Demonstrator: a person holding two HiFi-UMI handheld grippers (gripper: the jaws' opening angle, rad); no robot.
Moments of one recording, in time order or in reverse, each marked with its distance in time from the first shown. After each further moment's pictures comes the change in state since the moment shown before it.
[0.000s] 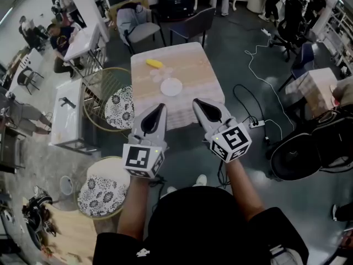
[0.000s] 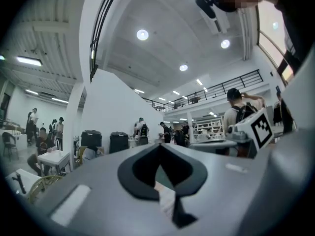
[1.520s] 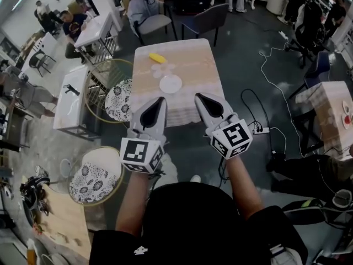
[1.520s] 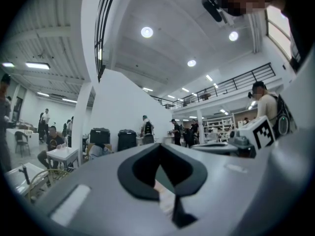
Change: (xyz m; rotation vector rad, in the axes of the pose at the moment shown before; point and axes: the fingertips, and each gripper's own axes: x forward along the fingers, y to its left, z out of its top) left arm 0.067 -0.038 -0.012 -0.024 0.027 0.126; right arm -0.014 -0.084 -0.017 0.016 -0.010 0.092
